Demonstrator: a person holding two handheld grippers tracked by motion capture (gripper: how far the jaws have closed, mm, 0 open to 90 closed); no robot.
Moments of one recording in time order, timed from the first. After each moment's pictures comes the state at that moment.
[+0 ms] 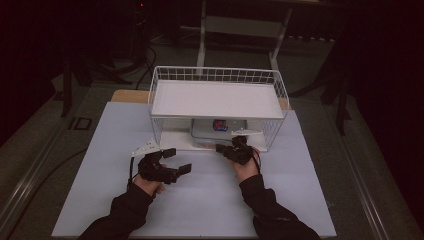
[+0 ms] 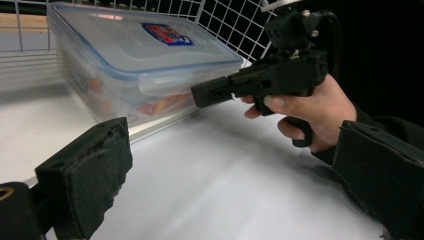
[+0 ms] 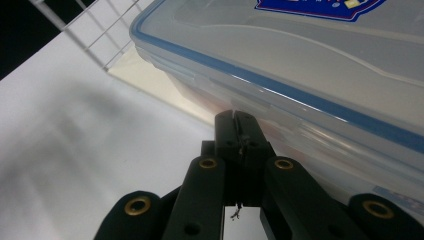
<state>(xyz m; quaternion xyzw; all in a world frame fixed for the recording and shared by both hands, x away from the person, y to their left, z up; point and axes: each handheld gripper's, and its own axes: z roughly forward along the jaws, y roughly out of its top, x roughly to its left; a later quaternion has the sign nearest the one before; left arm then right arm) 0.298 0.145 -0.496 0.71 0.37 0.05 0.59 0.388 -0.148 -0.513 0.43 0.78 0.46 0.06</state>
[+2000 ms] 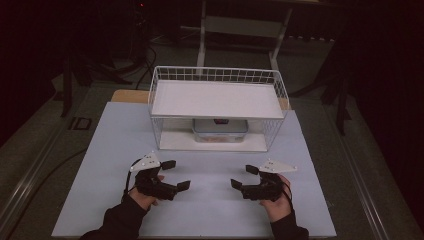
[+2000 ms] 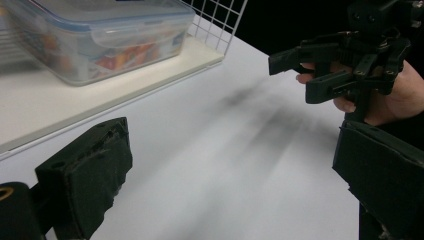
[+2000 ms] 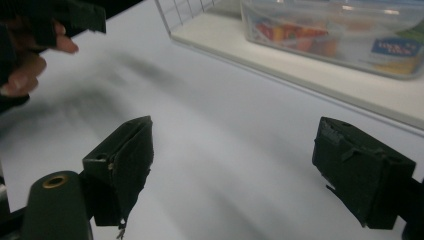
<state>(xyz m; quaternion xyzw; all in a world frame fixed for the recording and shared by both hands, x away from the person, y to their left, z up) 0.265 0.143 -0.501 0.75 0.33 0.05 0.57 0.277 -0.219 -0.501 0.35 0.79 0.49 0.10</state>
